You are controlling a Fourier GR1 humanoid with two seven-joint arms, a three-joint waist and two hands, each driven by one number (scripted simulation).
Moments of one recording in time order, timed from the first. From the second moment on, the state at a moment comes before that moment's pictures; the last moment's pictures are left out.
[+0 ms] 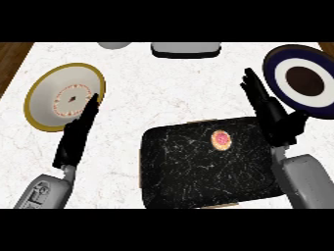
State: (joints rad) left arm -0.19 0.27 -0.26 -1.36 0.04 0.25 0.11; right arm -0.32 -0.26 0.19 -1.37 -0.18 -0.11 -0.03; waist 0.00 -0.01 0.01
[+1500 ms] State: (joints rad) left arm -0.11 0.25 -0.20 -1.40 0.09 0.28 0.20; right arm -0.59 -0.58 0.49 -1.14 0.16 0.42 -0.79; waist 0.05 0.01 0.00
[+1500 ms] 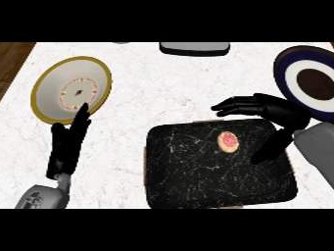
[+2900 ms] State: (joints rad) left arm -0.04 0.23 -0.14 -1.43 0.06 0.25 0.18; right arm -0.81 -0.47 0.75 -0.85 0.68 0.34 -0.84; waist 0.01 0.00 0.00
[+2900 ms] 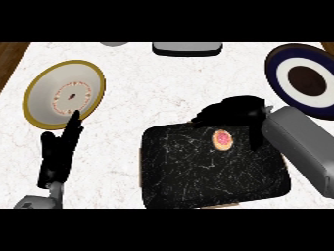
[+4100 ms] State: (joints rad) left arm -0.03 0.19 -0.10 -1.48 0.01 0.22 0.22; right arm -0.80 -0.33 0.67 -0.68 0.85 0.21 -0.95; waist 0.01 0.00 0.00
